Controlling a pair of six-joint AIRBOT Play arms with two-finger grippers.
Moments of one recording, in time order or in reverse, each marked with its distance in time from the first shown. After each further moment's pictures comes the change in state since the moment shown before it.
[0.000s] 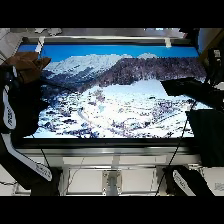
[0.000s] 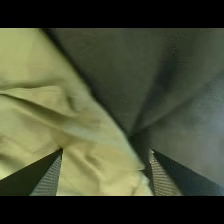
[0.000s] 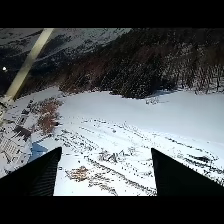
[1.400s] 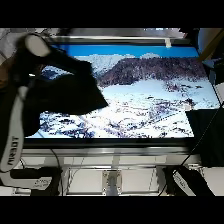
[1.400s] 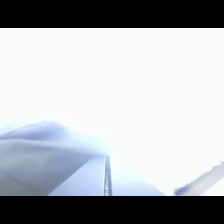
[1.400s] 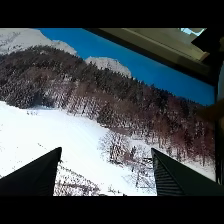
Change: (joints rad) left arm -0.743 0.398 0.002 -0.743 0.098 0.153; right arm 0.000 -0.006 0.494 -0.536 0.289 0.000
